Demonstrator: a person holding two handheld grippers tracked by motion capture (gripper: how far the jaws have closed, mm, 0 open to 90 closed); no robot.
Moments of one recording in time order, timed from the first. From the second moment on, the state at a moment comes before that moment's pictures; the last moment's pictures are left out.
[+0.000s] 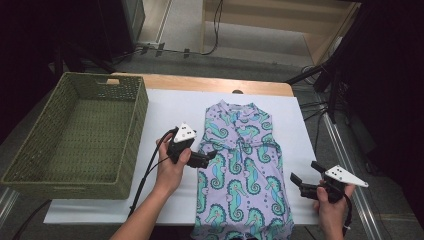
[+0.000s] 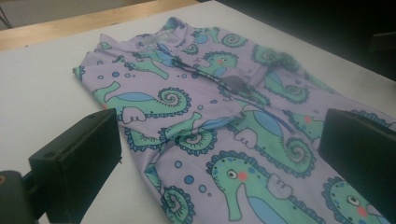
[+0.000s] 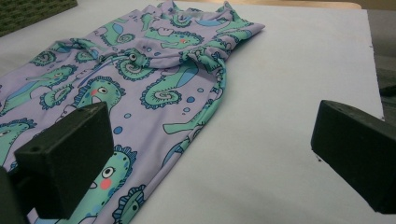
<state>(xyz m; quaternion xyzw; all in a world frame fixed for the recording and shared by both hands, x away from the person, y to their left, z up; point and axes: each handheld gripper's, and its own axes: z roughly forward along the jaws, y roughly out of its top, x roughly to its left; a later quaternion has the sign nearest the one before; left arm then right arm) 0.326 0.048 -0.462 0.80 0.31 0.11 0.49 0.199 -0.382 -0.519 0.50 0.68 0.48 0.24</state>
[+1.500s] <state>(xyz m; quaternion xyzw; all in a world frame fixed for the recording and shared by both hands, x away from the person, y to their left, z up) 0.426 0.019 -0.479 0.81 0.39 0.10 0.43 0.200 -0.381 -0.520 0.50 0.68 0.48 0.24</state>
